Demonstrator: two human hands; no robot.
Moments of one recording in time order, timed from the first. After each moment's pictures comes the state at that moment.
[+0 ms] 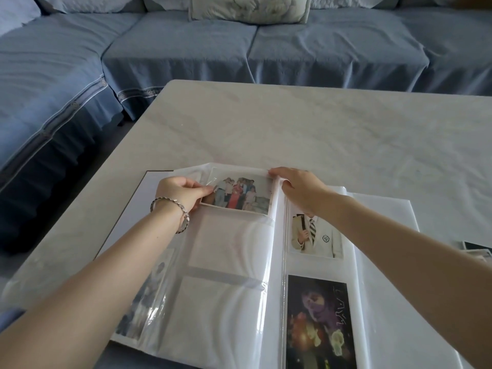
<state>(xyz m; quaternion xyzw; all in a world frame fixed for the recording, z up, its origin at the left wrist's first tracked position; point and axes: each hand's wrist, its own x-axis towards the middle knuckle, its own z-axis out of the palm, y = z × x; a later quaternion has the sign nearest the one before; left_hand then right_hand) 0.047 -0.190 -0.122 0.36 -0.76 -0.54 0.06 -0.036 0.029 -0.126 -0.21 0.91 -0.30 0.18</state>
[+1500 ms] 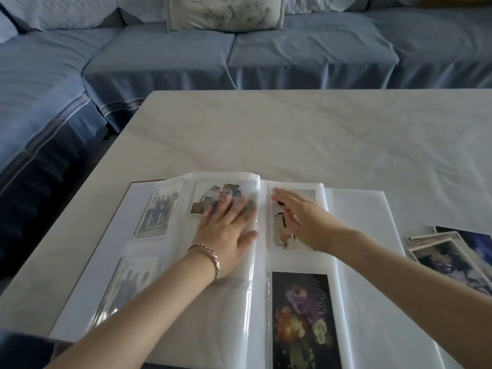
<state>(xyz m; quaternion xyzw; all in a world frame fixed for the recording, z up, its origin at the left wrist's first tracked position) 0.086 -0.111 -0.139 -0.07 -0.99 -0.07 -0.09 0.019 0.080 -0.142 -0.26 0.91 -0.29 0.14</state>
